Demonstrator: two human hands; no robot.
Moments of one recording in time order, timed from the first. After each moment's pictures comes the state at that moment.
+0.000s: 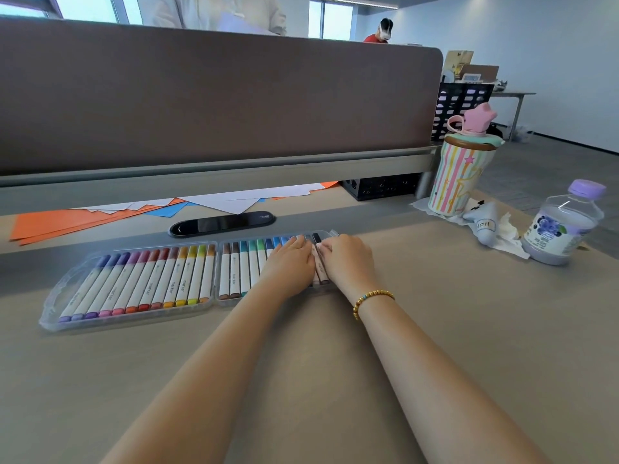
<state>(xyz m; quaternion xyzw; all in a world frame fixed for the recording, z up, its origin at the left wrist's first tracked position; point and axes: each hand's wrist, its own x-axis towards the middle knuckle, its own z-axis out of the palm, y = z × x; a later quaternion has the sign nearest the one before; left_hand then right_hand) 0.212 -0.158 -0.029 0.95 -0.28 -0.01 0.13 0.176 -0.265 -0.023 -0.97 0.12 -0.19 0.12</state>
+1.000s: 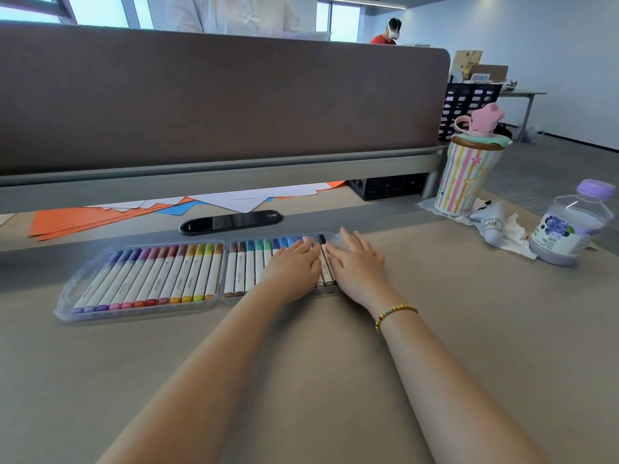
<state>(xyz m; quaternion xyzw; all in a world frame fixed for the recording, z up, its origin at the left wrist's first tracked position) 0.205 -0.145 -0.034 0.95 -0.30 -0.01 0.08 0.162 -0.277 -0.036 -0.99 0.07 -0.07 0.12</state>
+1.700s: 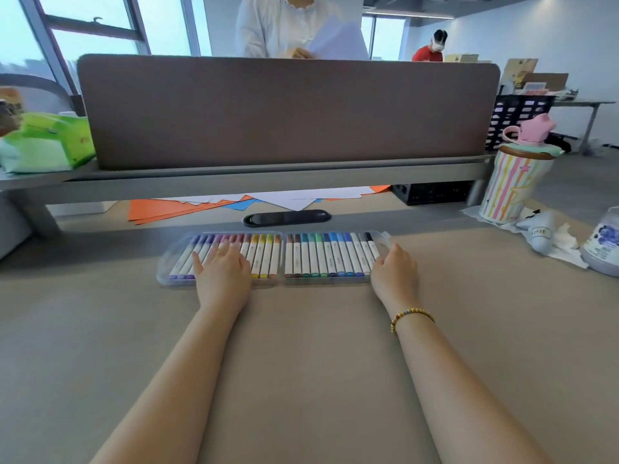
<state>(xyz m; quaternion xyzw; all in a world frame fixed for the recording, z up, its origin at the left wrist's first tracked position) 0.173 0.022 -0.041 0.97 0.02 0.18 0.18 0.139 -0.233 -0.042 -0.90 0.22 -0.21 0.30</state>
